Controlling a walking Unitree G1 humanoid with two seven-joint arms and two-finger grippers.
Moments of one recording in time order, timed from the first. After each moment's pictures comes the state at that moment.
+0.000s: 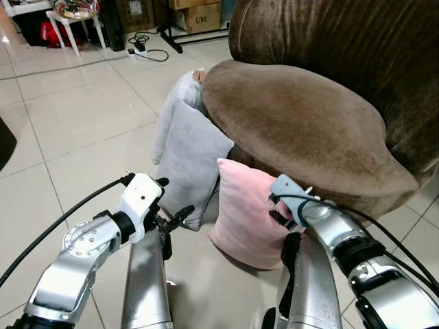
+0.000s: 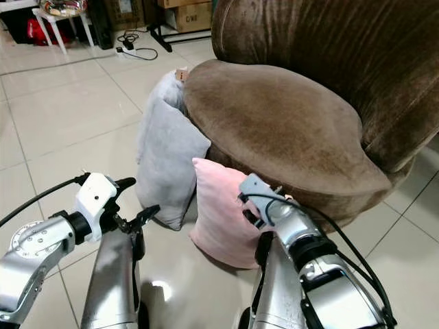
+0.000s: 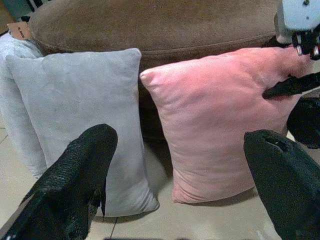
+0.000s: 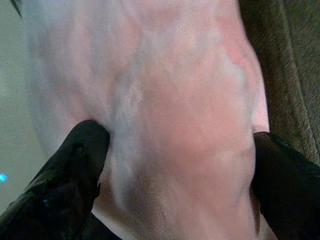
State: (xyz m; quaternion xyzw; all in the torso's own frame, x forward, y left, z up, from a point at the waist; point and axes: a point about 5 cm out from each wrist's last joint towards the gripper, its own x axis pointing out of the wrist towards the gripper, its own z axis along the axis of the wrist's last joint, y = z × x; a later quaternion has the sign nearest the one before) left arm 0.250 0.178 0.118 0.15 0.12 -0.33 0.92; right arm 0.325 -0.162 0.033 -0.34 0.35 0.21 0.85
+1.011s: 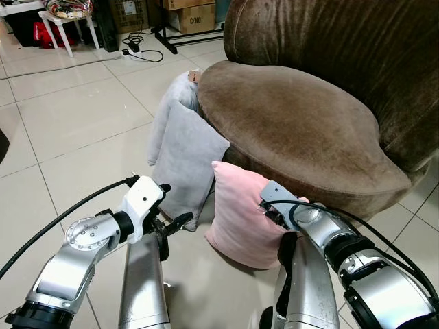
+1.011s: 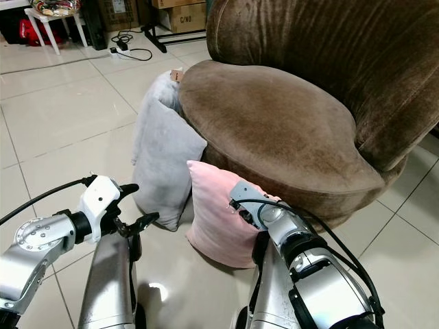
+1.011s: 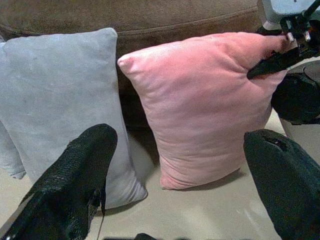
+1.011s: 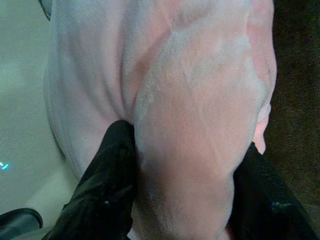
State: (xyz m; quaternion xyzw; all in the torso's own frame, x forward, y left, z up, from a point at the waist) left arm 0.258 0.184 0.105 0.16 0.15 -0.37 0.90; right arm 0.325 -0.146 0.024 -0.34 0.34 0.25 0.84
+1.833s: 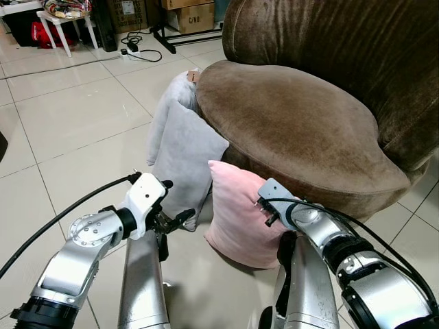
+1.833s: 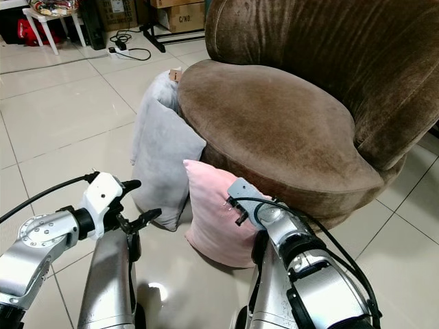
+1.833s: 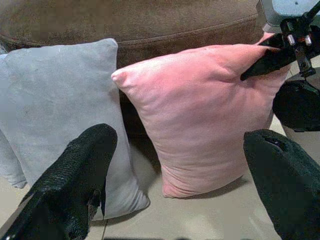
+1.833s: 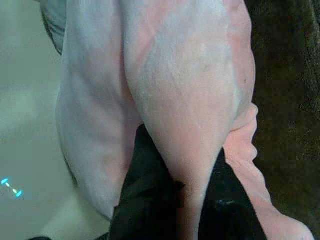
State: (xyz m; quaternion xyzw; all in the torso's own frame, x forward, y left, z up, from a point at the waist) left arm 0.263 0.180 0.107 0.16 0.14 -0.37 0.91; right arm 0.326 -0.139 0.027 -0.29 0.31 0.26 0.87
